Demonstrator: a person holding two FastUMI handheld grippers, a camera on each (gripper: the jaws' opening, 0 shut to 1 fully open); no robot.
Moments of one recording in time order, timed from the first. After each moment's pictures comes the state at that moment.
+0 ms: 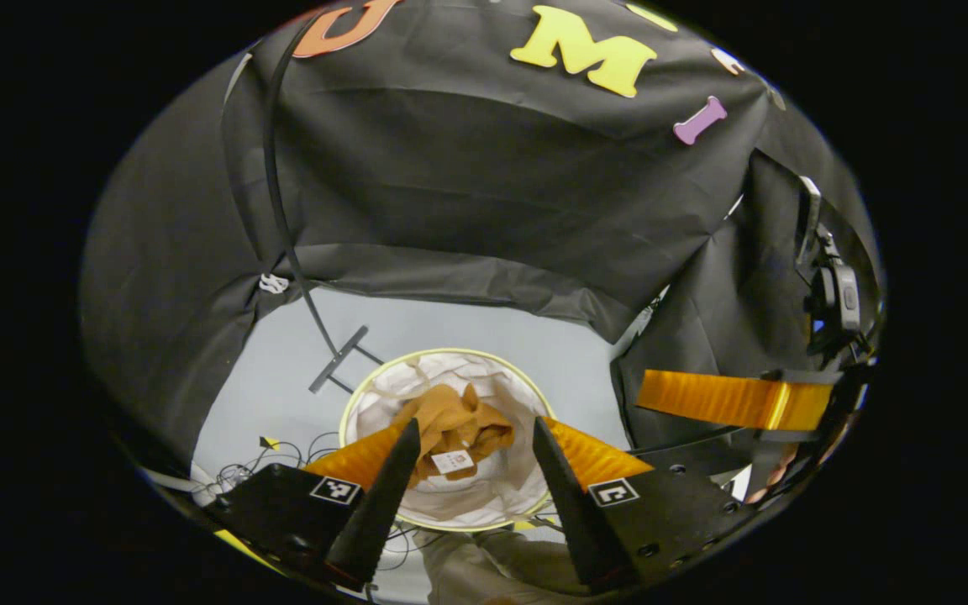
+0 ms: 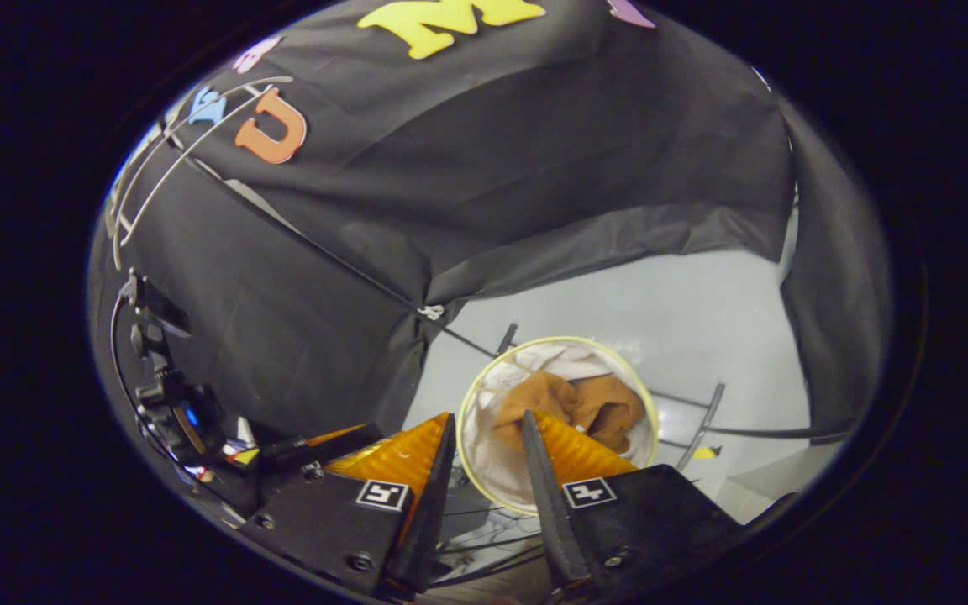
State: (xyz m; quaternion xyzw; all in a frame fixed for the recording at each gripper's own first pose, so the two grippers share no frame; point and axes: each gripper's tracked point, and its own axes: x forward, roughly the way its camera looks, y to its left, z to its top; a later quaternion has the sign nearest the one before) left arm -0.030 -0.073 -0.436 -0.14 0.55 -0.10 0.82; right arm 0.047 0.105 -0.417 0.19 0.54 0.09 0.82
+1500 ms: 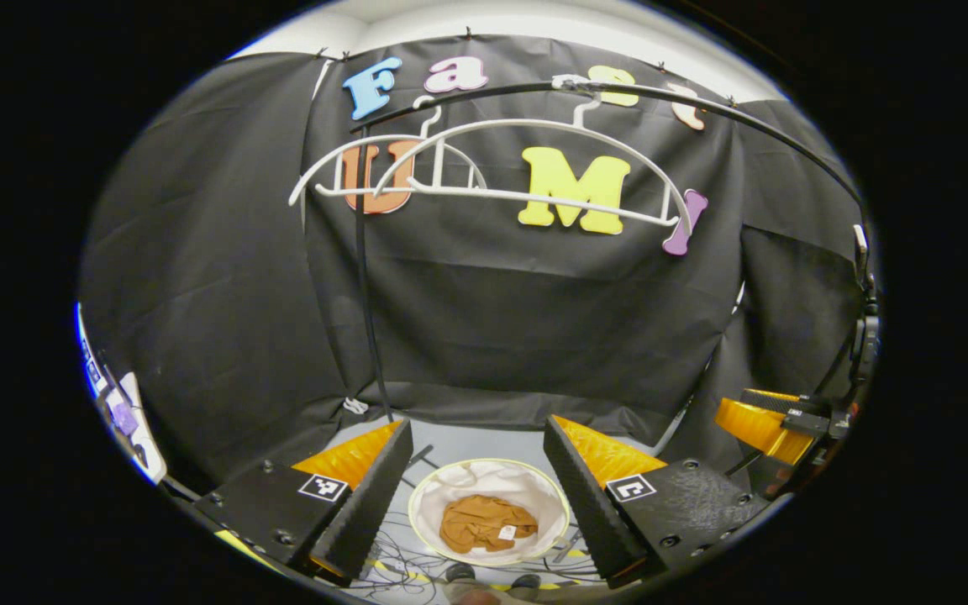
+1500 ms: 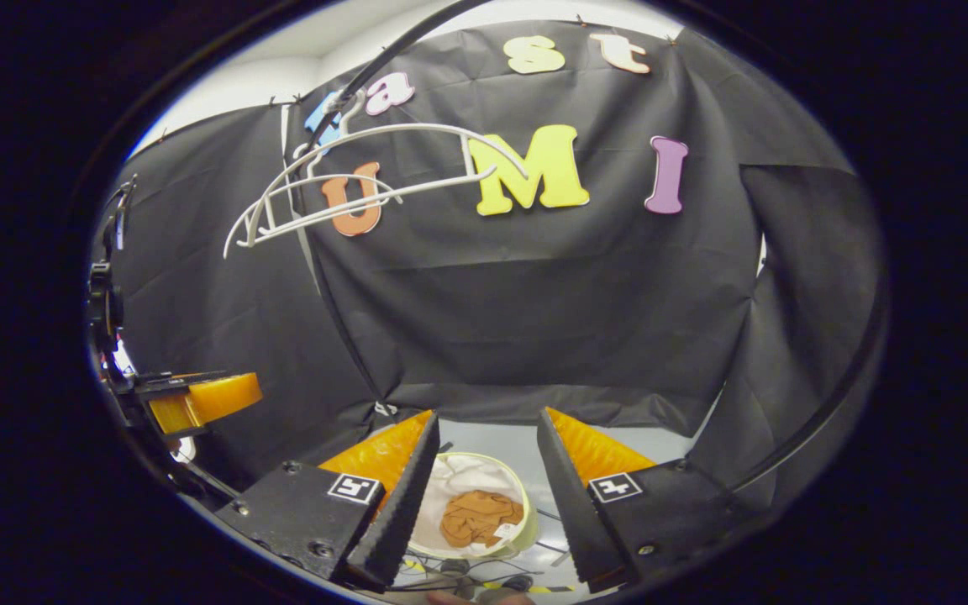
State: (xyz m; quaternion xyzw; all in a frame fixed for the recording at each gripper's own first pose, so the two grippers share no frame) left arm -0.046 -0.046 -0.217 -0.05 0.33 0.01 0.94; right arm 0.028 0.052 -0.235 0.05 0.31 0.09 0.95
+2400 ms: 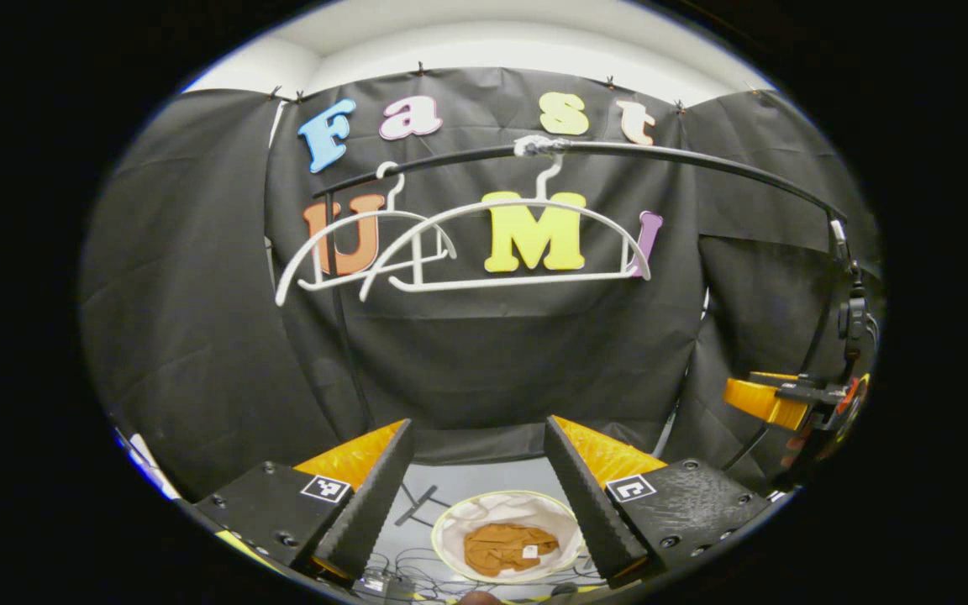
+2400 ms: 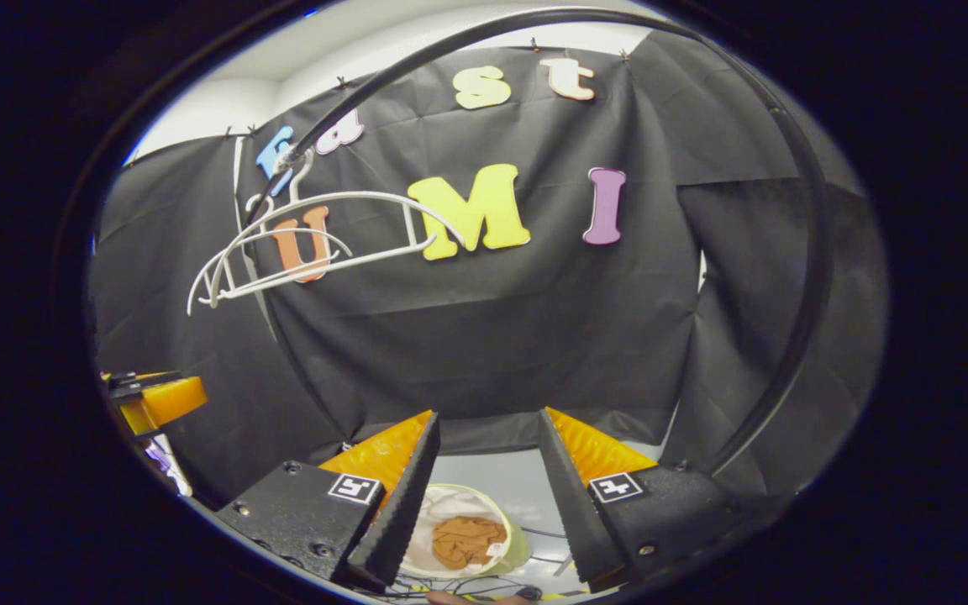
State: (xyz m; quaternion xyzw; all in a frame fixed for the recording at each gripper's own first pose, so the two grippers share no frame) left arm -0.022 -0.016 -0.142 -0.01 0.27 -0.06 0.96; right arm 0.052 0.033 -0.219 0.06 0.25 -0.02 0.97
